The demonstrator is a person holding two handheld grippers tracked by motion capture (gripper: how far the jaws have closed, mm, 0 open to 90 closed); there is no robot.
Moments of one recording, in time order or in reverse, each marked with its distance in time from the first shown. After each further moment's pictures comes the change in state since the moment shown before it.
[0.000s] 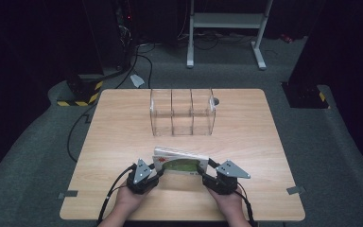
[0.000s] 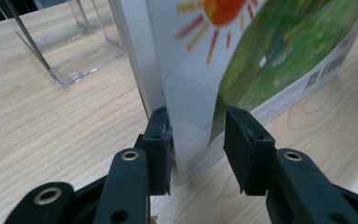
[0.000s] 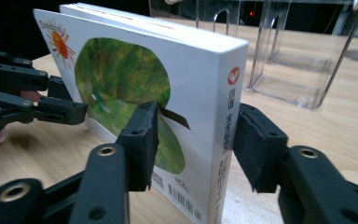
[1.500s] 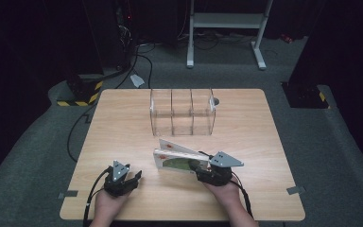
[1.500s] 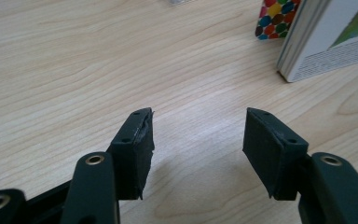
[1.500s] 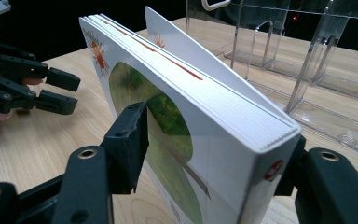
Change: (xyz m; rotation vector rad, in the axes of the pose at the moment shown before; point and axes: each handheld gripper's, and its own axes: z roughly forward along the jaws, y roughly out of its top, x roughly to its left) left arm 0.043 -0.031 -0.037 0.159 0.204 -0.158; right arm -0.006 0.021 0.023 0.004 0.146 -0.100
